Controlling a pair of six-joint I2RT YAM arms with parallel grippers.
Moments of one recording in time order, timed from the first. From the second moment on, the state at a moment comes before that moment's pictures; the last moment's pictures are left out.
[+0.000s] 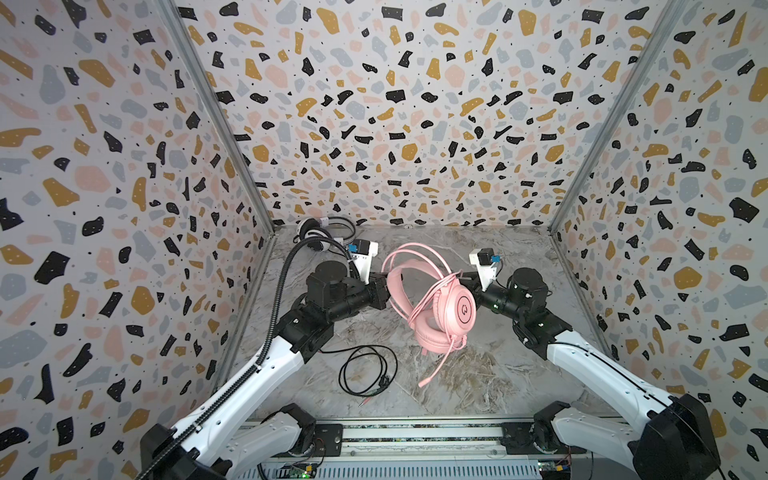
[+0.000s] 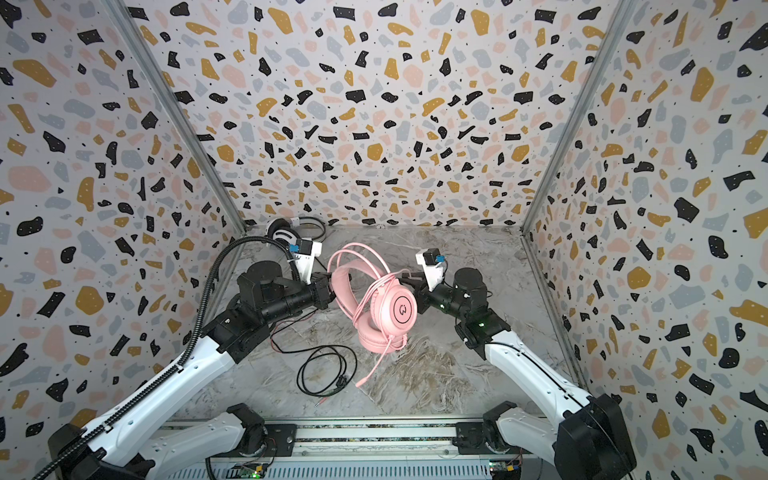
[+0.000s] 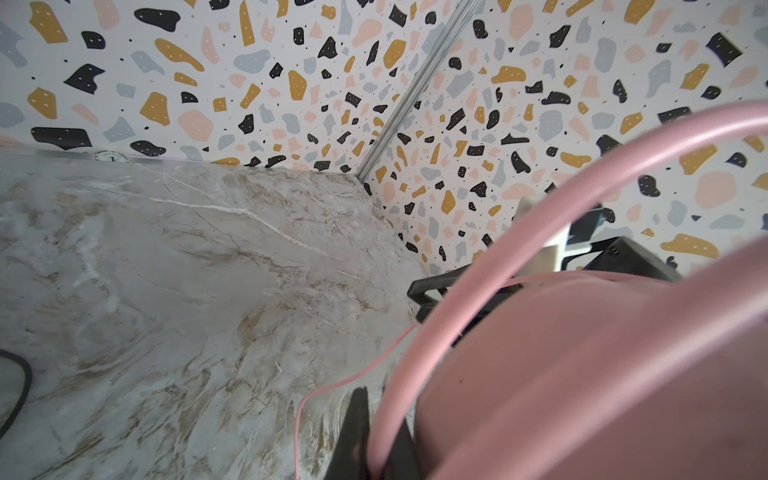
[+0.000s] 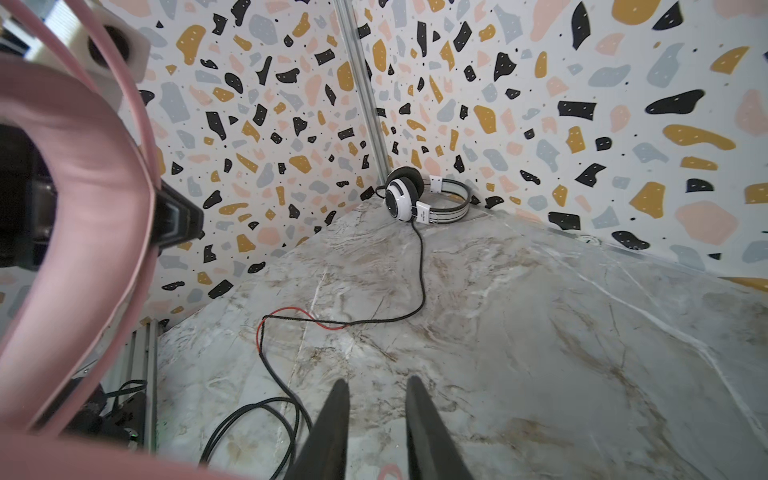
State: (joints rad) left arm -0.57 1.03 0.96 -0.14 0.38 -0.56; right arm 0.48 1.13 0.72 0.28 -0.53 0.20
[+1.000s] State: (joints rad) left arm -0.57 1.06 1.12 -0.12 0.06 -0.83; right arm 0.68 1.49 0.52 0.87 -0.53 0.48
